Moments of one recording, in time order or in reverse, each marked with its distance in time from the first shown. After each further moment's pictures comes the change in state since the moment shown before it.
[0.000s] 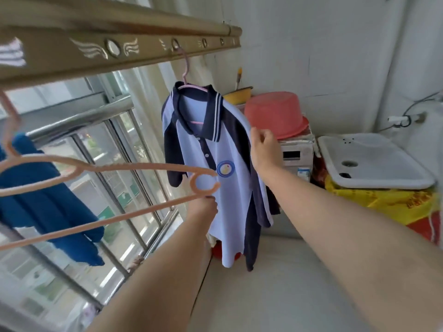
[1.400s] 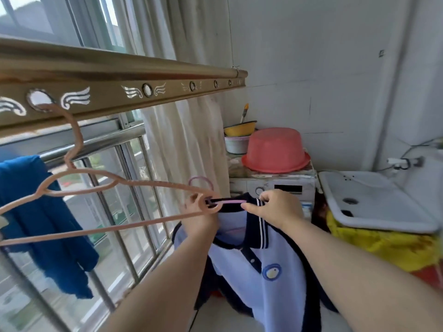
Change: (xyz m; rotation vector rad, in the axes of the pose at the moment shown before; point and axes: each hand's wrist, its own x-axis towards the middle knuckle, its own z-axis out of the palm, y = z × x) left_hand 0.002 0.056 -0.016 0.353 0.319 0.353; right_hand 0.005 0.034 -0.019 -0.706 -0.262 -0.261
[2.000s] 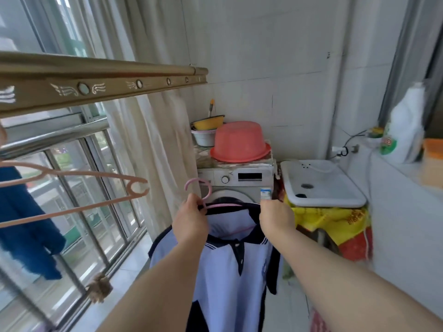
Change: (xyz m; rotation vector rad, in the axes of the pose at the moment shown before) left_hand -0.129 0.041 0.033 0.089 0.015 0.147; right_hand -0.106 0.087 -0.052 -0.465 -0.069 0.194
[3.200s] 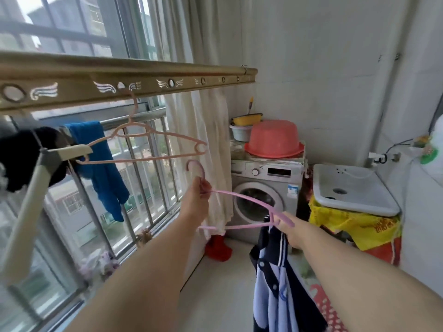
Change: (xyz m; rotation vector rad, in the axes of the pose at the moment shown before) left_hand -0.103 -0.002 -0.103 -0.344 0.002 -0.006; right_hand -0.115 0.021 -0.034 1.025 -0.568 0.222
